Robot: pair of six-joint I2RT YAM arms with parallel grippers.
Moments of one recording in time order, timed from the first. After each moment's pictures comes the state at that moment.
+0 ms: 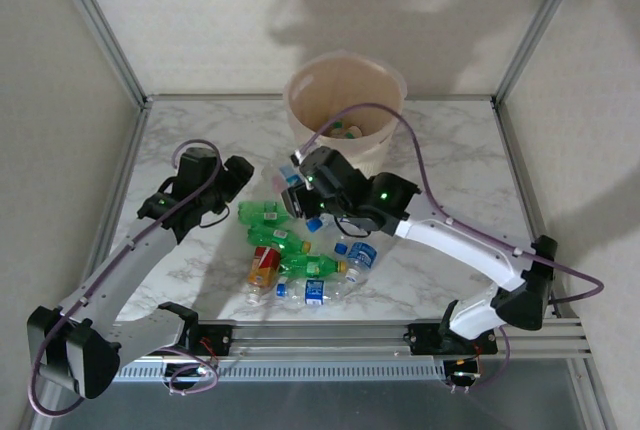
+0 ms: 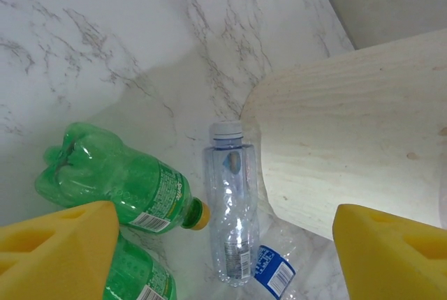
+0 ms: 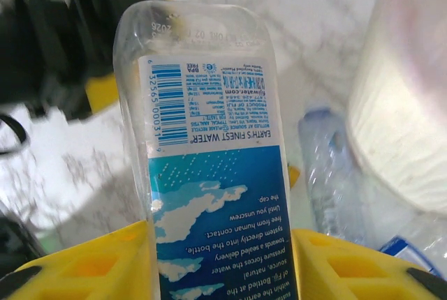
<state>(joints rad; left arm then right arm) -0.31 1.09 0.91 -0.53 -0.01 -1.11 1.09 1.47 1.54 -0.76 0.21 0.42</state>
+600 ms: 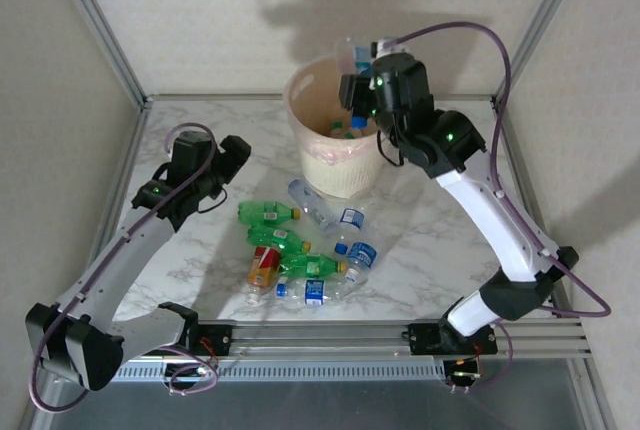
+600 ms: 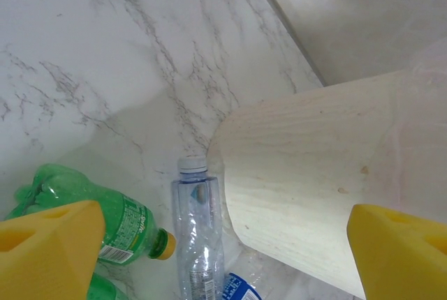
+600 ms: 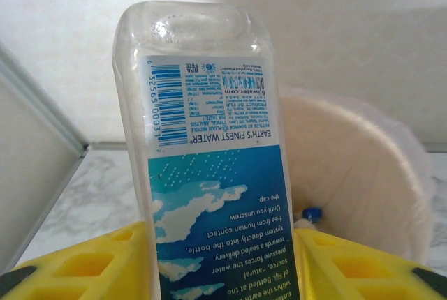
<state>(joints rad) -0.30 1.14 1.04 -0.54 -0.06 -1.11 0.73 1.56 2.01 -0.82 0.41 0.40</state>
